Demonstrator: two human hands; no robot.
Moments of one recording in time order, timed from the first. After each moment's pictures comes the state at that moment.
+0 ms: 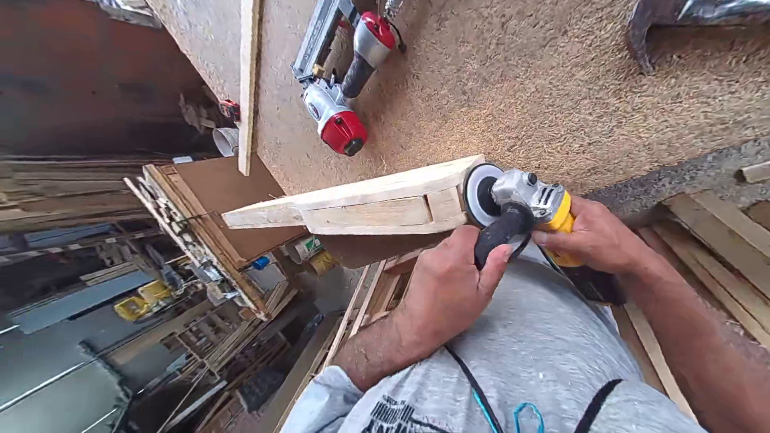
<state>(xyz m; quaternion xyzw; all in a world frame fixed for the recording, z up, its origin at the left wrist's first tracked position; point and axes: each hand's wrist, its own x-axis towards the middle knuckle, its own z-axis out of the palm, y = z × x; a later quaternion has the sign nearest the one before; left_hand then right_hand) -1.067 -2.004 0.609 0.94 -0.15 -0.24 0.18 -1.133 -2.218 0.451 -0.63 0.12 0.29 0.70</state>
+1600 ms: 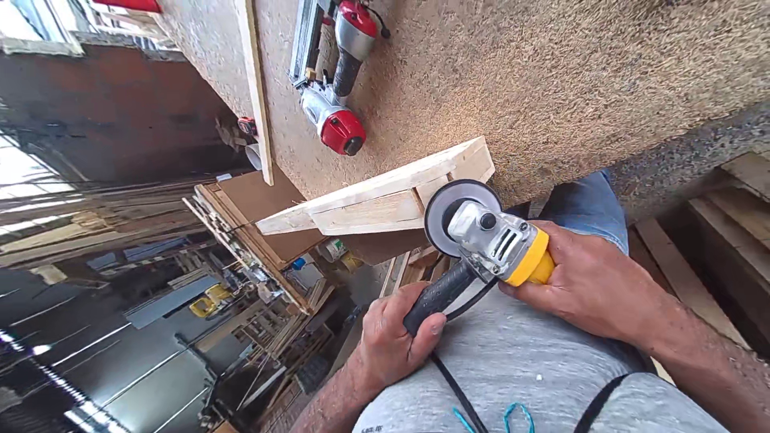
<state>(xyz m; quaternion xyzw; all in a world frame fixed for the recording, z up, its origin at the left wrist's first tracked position) -1.105 -1.916 0.648 0.92 -0.26 -0.22 0.20 -1.166 -2.177 0.516 -0.79 0.04 0.21 0.58</state>
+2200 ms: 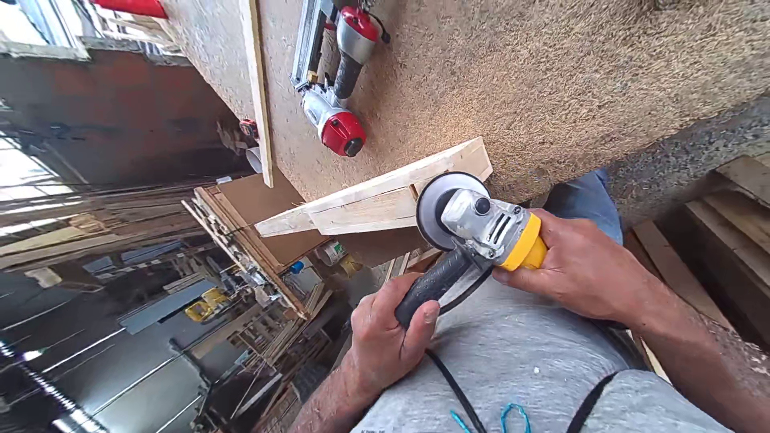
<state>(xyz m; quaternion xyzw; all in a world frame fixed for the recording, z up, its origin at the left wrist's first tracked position) -1.098 -1.933 0.656 0.93 -0.22 -0.20 0.21 -1.152 -2.180 0.513 -0.75 0.05 0.25 0.61</state>
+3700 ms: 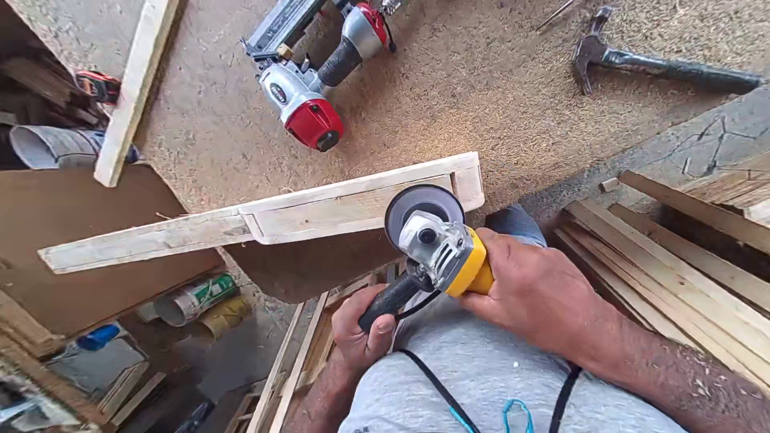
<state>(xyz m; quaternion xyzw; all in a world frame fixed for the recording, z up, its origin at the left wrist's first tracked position) -1.124 -1.775 0.591 0.85 -0.18 -0.08 0.48 -1.121 -2.069 0.627 -0.94 -0.02 0.17 0.31</state>
